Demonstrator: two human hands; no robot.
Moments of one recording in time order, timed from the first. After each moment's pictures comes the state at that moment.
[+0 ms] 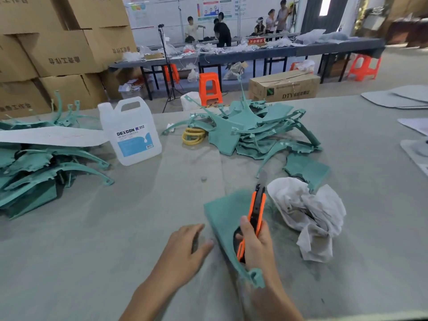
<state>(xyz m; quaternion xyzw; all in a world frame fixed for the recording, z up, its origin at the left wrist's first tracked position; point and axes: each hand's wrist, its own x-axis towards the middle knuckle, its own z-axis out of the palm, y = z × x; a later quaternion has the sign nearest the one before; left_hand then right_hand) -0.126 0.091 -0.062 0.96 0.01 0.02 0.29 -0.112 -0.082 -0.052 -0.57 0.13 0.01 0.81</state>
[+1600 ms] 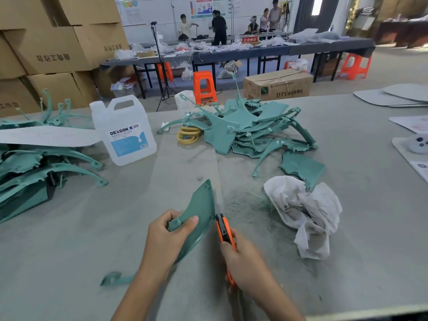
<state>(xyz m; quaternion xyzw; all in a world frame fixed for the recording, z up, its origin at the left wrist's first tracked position) -0.119 0.096 -0.044 0.74 0.10 0.13 0.65 -0.127 -0.089 -0.060 -0.81 0.00 0.15 0.56</state>
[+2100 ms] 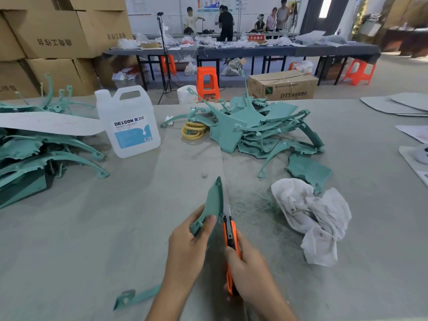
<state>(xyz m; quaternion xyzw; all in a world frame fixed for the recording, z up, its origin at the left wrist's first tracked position) -0.126 0.063 -0.048 0.77 0.05 0.15 0.62 -0.135 -0.081 -0.073 -0.82 -0.01 0.12 0.56</state>
